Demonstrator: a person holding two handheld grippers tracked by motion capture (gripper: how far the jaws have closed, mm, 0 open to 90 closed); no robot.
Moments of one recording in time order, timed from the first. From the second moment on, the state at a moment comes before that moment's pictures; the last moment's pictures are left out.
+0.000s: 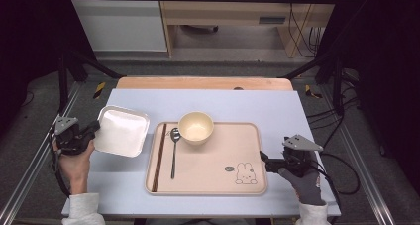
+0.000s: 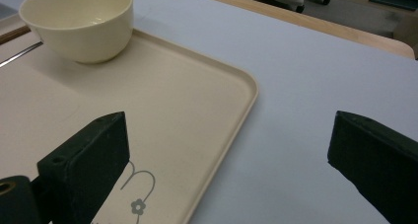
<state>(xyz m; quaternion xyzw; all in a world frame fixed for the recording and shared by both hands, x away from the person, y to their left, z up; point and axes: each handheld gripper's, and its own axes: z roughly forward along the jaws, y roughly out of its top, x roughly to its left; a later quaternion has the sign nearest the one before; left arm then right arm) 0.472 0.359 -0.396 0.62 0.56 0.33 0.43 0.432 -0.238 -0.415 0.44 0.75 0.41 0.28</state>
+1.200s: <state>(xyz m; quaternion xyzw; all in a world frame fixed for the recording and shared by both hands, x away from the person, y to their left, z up) 0.446 0.305 -0.359 0.65 0.47 0.34 0.49 0.432 -0.237 -0.416 0.44 0.75 0.41 0.28</state>
